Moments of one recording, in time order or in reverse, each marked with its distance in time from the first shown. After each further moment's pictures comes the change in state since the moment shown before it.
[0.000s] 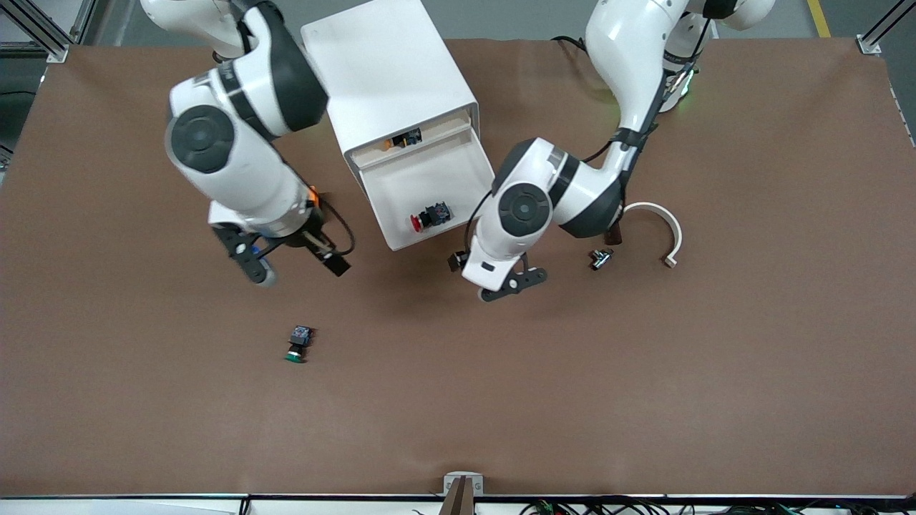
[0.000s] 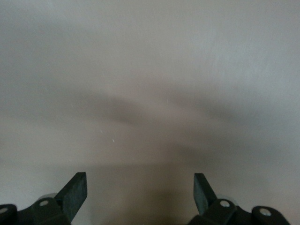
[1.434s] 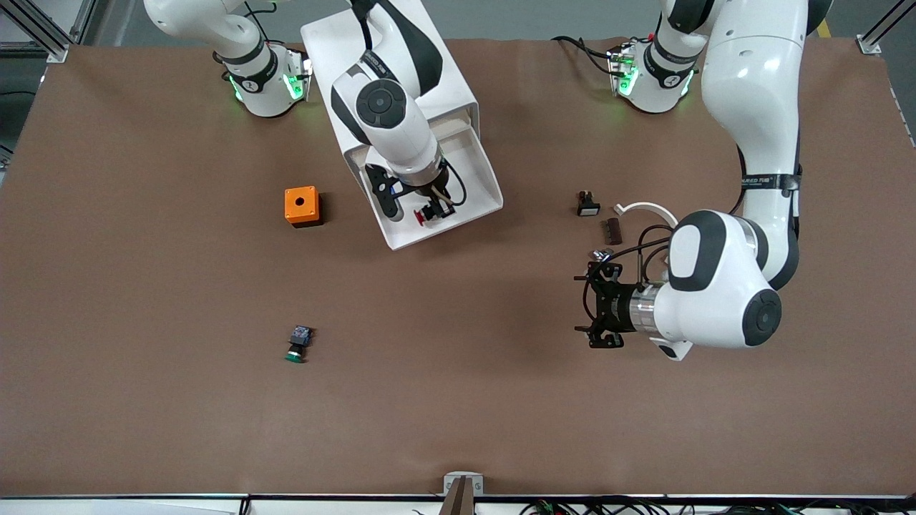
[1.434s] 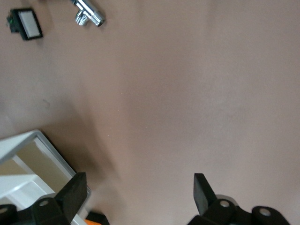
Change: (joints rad) left arm 0.407 0.013 0.032 0.151 -0.259 -0.271 -0.802; right arm 0.322 0.044 0.089 -0.295 0.131 0.421 0.651
